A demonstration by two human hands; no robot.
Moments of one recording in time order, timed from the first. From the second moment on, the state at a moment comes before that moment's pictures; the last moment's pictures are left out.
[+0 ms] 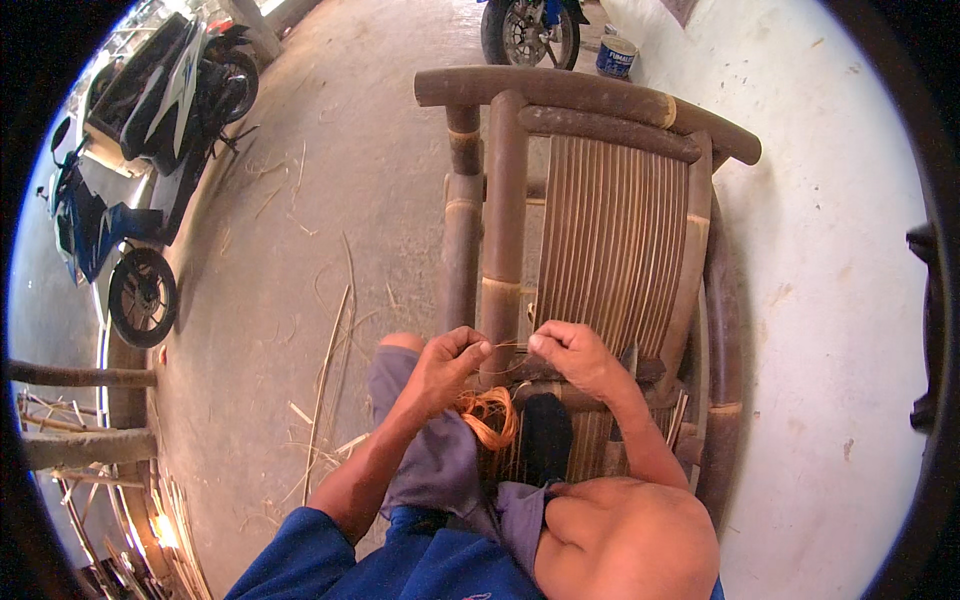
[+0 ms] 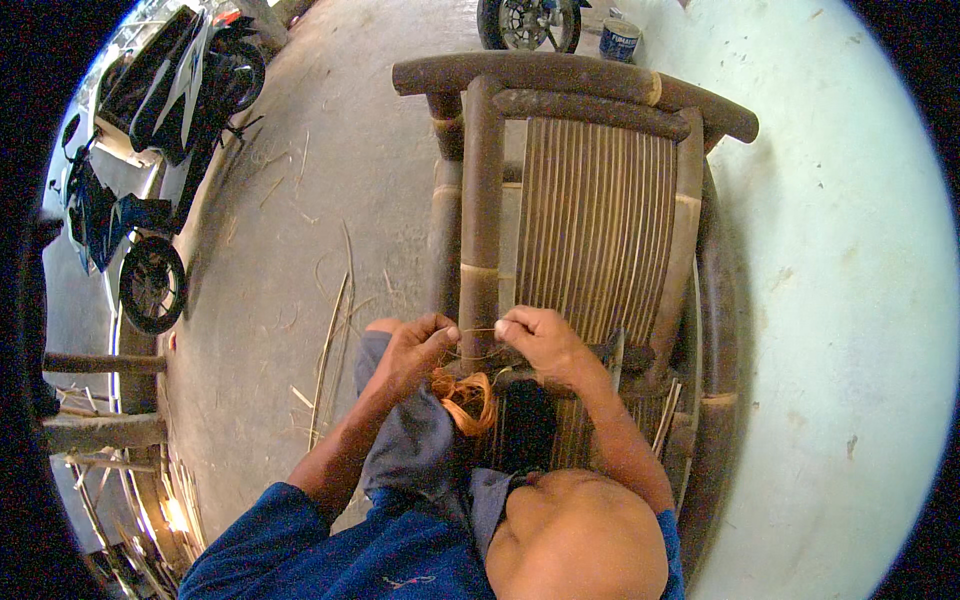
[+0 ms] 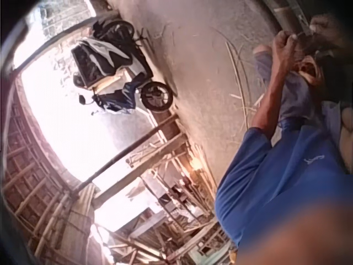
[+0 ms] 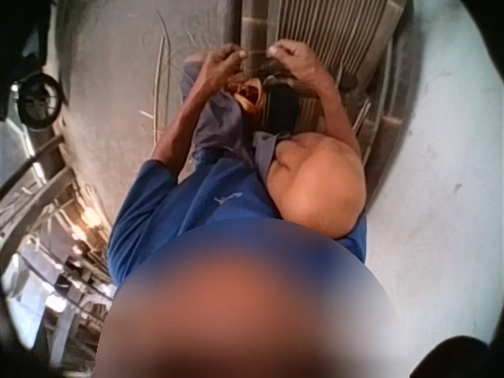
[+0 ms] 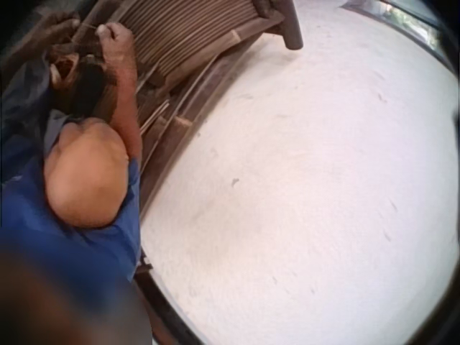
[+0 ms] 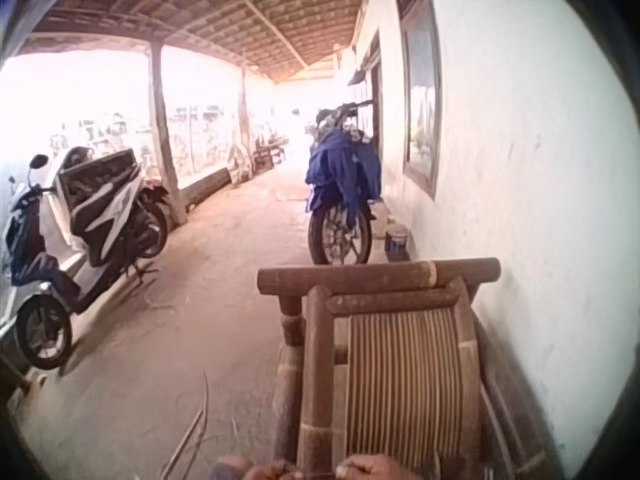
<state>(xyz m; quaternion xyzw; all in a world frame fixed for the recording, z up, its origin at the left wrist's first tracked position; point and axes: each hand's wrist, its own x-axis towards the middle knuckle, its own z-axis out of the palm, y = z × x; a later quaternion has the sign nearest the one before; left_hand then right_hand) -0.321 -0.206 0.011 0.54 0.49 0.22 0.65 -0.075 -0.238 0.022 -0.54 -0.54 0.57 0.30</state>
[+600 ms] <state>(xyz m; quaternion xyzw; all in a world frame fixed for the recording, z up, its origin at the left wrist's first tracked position) -0.330 -0.217 -0.006 0.47 0.49 0.24 0.69 -0.076 -0.248 0.031 -0.61 -0.55 0.44 0.36</state>
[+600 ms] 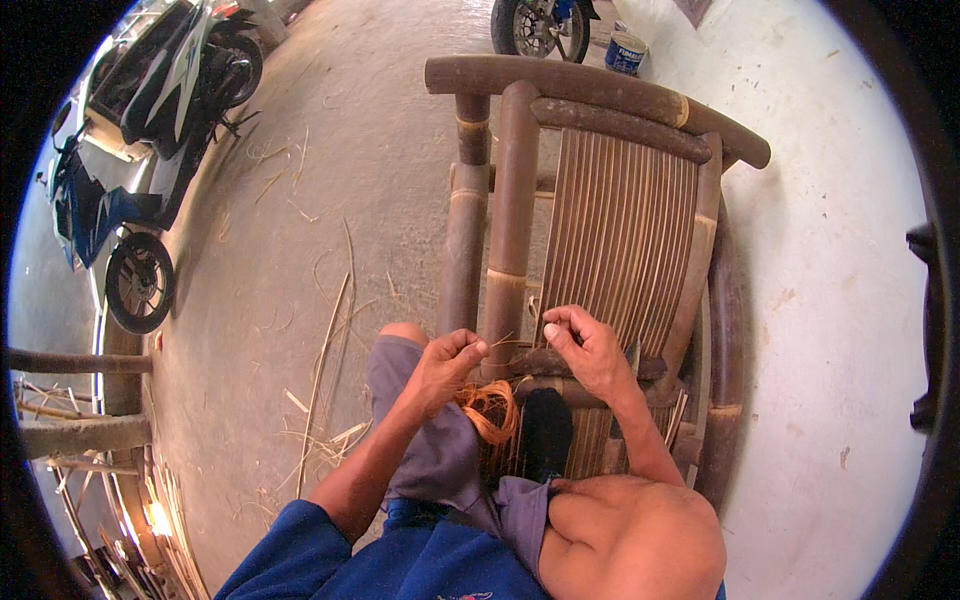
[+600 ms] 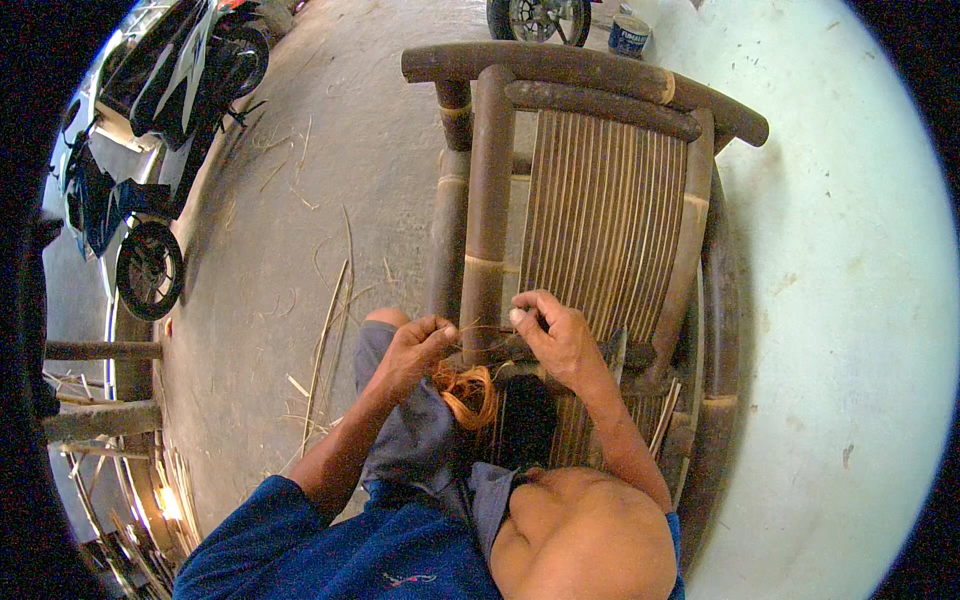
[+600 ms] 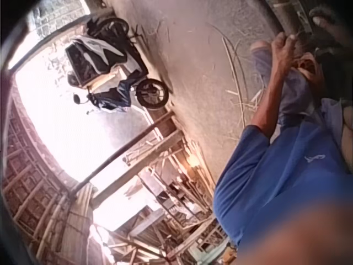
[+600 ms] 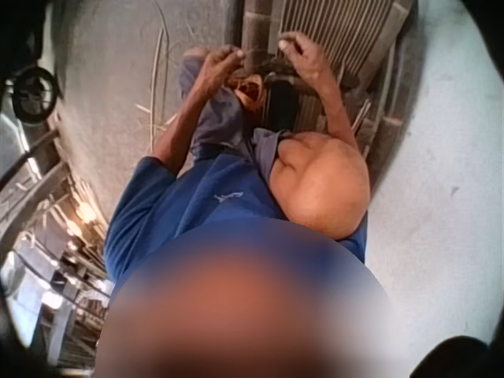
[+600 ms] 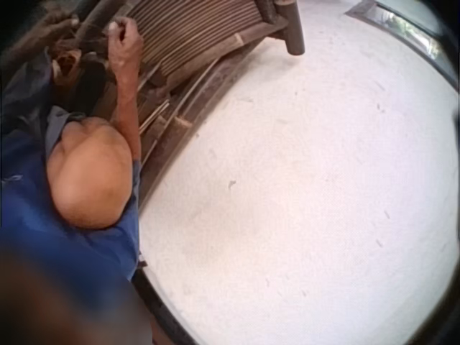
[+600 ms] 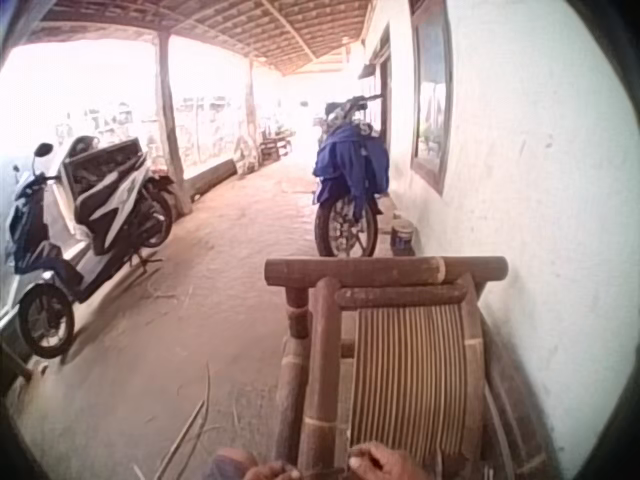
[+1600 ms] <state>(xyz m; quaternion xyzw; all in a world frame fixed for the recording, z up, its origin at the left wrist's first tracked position) -0.324 -0.240 -0.032 0.21 0.50 0.31 0.78 -0.104 -0.270 0.025 -0.53 -0.68 0.46 0.21</state>
